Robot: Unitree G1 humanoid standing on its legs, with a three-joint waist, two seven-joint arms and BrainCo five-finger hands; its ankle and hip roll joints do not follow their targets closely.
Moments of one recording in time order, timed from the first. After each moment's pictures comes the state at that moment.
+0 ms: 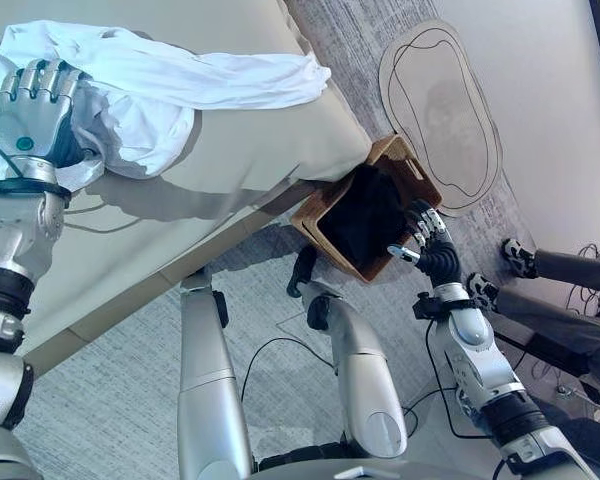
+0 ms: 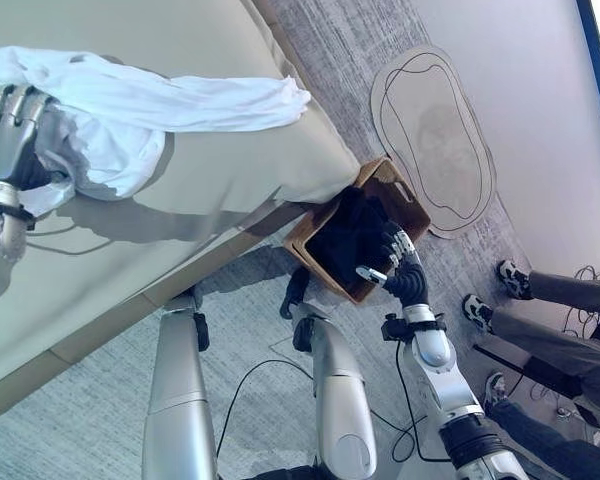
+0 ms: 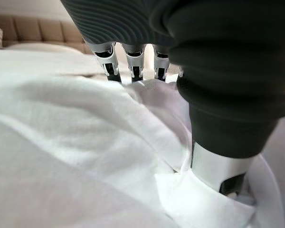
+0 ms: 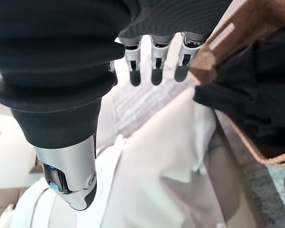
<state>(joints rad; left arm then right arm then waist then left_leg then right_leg) -0.81 1.10 -0.46 0.71 0.71 -0.01 0.47 -0.14 -0.41 0.23 0.20 0.41 -0.35 -0.12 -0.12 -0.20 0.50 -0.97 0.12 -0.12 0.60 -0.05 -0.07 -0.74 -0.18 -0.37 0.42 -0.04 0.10</state>
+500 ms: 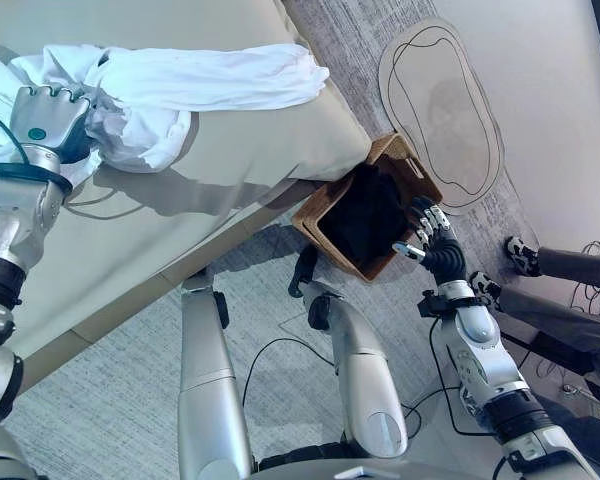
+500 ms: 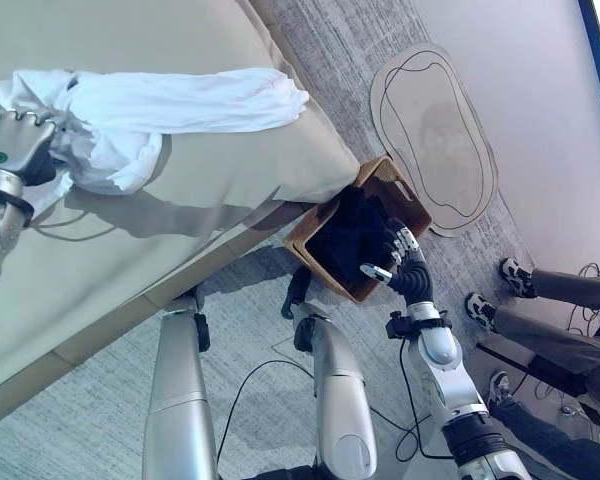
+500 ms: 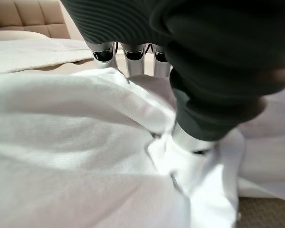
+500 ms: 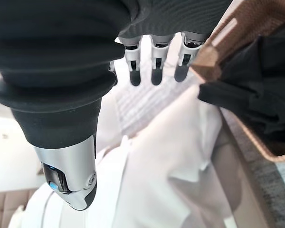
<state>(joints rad) -0.79 1.12 -0.47 0.69 0.76 -0.05 0.35 -0.15 -0.41 0.20 0.20 0.44 -0.35 -0.07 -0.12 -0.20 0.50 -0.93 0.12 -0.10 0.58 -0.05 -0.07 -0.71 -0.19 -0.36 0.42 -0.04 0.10</state>
